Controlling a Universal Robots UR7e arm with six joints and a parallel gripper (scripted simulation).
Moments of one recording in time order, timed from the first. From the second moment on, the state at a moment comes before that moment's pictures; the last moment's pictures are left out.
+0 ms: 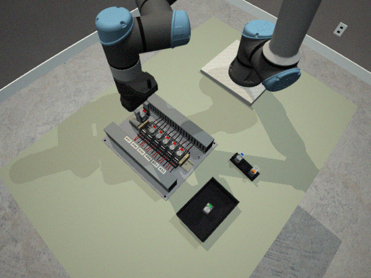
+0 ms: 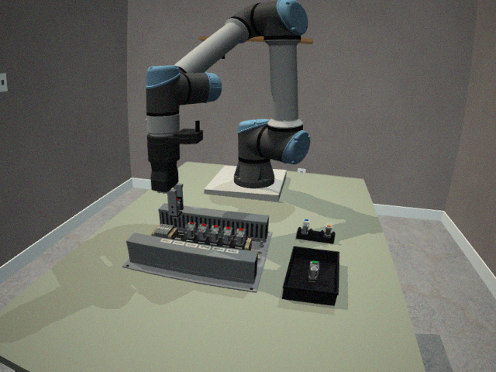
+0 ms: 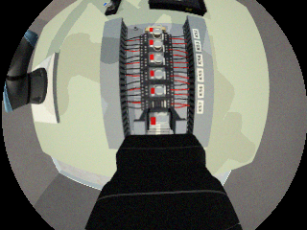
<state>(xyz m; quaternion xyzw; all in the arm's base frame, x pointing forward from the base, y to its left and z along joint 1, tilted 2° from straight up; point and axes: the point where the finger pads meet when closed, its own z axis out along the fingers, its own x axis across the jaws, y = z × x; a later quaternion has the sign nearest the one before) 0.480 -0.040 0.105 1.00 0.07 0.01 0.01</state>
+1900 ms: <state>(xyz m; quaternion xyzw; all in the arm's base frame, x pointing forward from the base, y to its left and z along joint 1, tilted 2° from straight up) 0.479 -0.038 0.076 1.00 0.07 0.01 0.01</state>
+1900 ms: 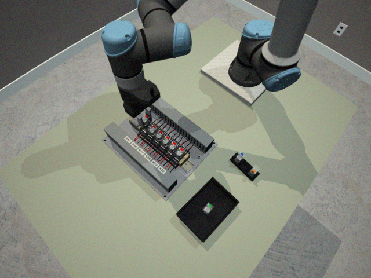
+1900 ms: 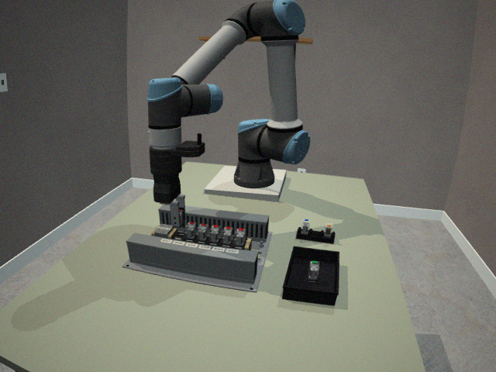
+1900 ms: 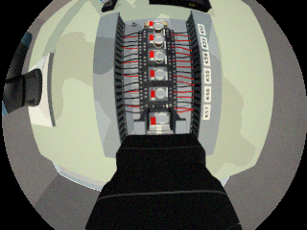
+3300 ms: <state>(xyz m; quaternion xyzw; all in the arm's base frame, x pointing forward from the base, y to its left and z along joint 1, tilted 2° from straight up) 0.479 -0.037 0.054 1.00 0.07 0.01 0.01</state>
